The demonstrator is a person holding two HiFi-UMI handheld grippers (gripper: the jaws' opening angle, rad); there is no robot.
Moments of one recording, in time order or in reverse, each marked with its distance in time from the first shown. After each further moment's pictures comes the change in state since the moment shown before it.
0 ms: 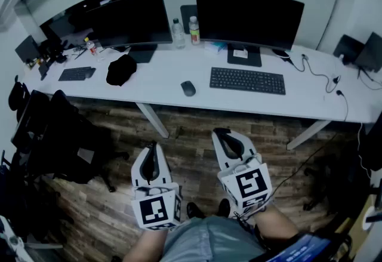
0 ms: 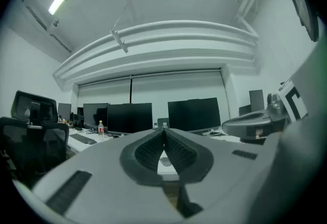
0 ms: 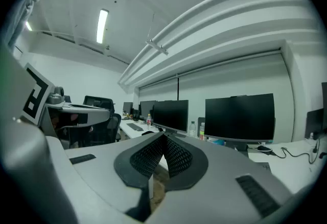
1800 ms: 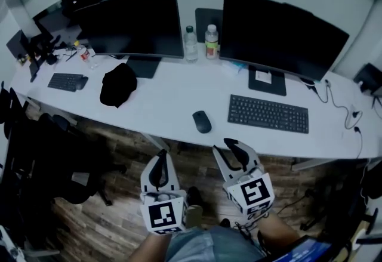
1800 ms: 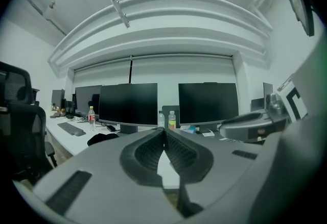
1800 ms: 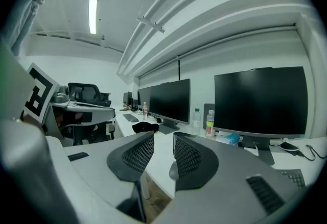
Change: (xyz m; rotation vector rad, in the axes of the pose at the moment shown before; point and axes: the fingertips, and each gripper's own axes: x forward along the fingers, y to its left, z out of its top) left arm 0.196 0.060 -0.072 -0.046 0.108 -0.022; right arm 0.194 -0.063 -0.062 0.021 0.121 0.062
